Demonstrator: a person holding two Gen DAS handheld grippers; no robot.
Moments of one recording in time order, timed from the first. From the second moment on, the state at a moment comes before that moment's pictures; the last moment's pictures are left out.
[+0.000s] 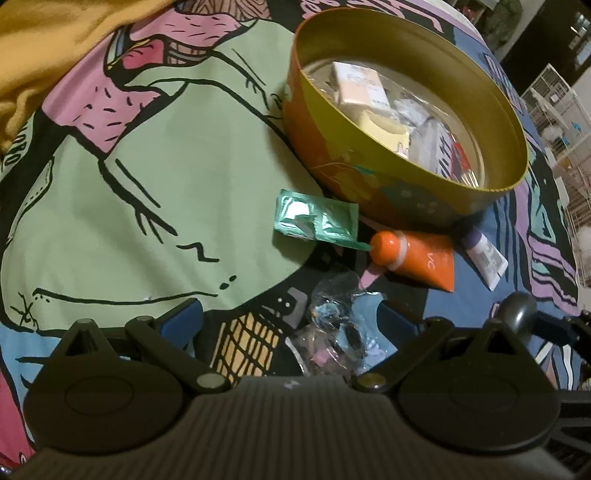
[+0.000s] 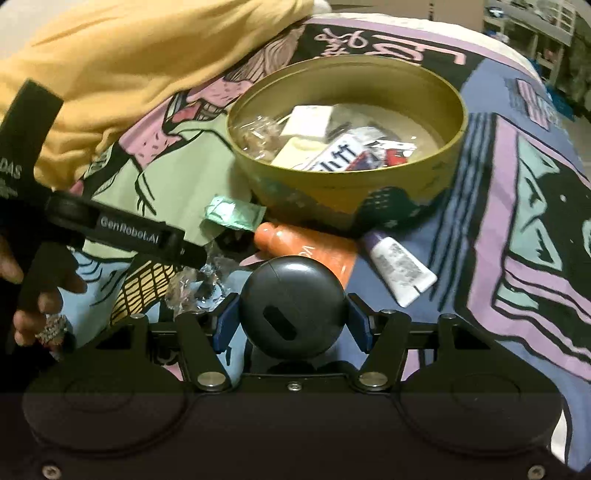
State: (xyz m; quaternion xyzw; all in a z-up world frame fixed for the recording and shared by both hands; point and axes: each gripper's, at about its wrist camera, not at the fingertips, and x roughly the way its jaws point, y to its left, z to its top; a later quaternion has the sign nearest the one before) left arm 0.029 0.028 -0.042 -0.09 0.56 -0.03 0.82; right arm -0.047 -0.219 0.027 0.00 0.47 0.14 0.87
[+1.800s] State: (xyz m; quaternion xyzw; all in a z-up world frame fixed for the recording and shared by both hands) left arm 0.024 0.009 -0.035 -0.11 0.55 -0.12 0.82; right arm -0.054 -0.243 0.146 -0.01 0.40 0.13 0.91
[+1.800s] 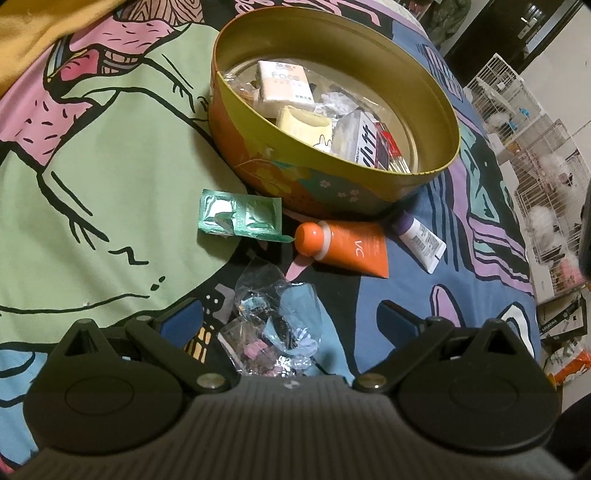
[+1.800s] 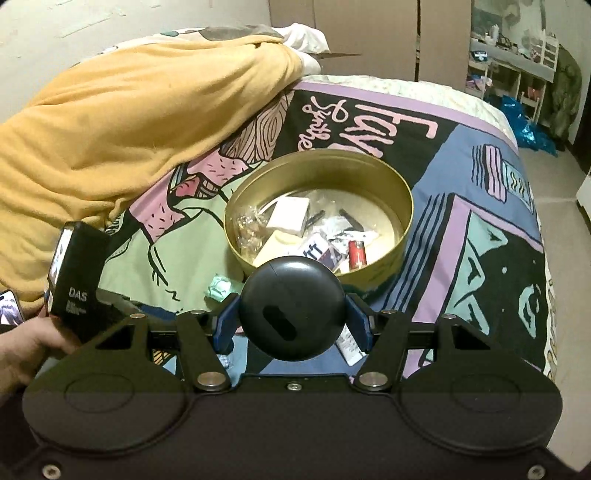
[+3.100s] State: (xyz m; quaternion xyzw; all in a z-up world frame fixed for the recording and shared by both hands) left arm 0.028 0.004 -0.035 -0.12 0.54 -0.14 0.82; right arm 0.071 -0.204 0.181 -0.04 0.39 0.15 0.91
